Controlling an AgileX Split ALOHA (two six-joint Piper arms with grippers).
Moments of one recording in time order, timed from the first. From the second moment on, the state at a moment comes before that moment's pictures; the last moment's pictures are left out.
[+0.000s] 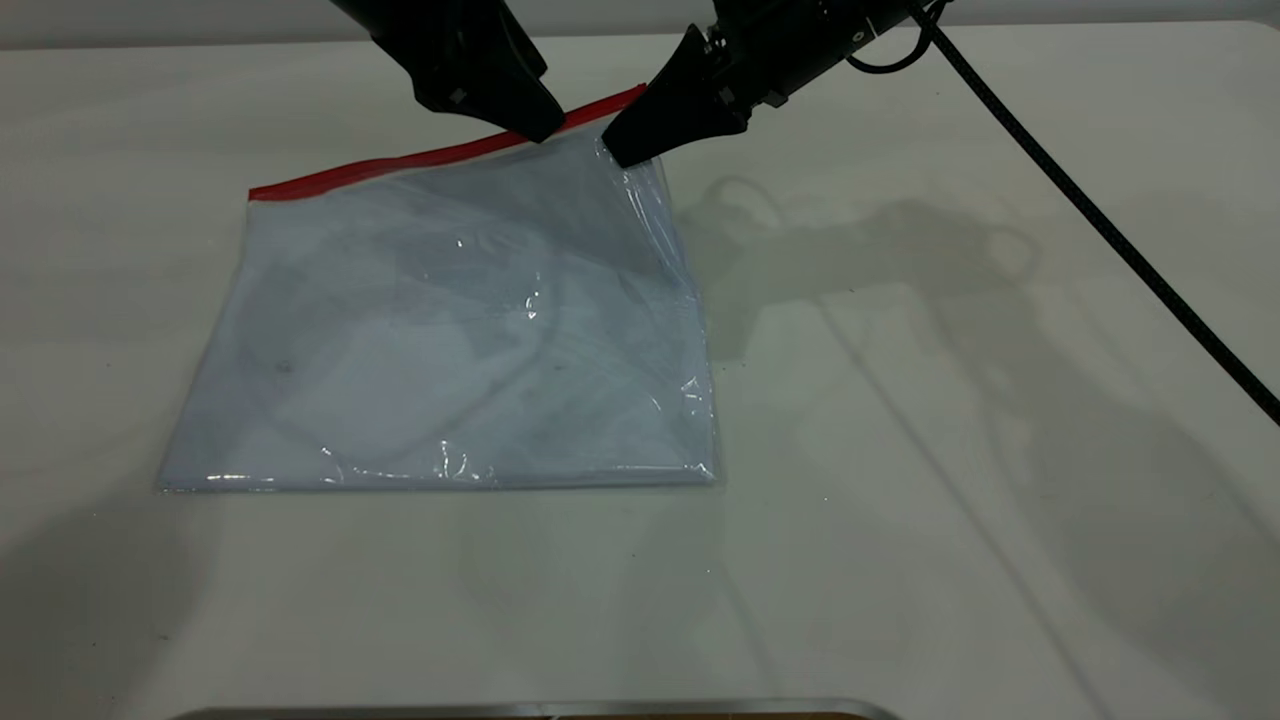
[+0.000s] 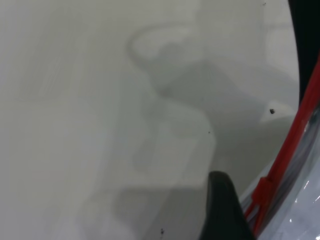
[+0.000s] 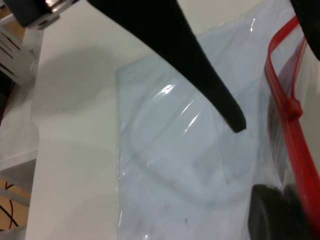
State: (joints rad) left arm -0.29 2.23 -1.45 -0.91 0.56 1.69; right arm 0.29 2.57 -1.81 1.22 1.05 -1.69
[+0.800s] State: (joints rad) left arm -0.29 2.24 -1.45 -0.92 0.56 1.70; right arm 0.29 2.57 -1.81 1.21 1.05 -1.69
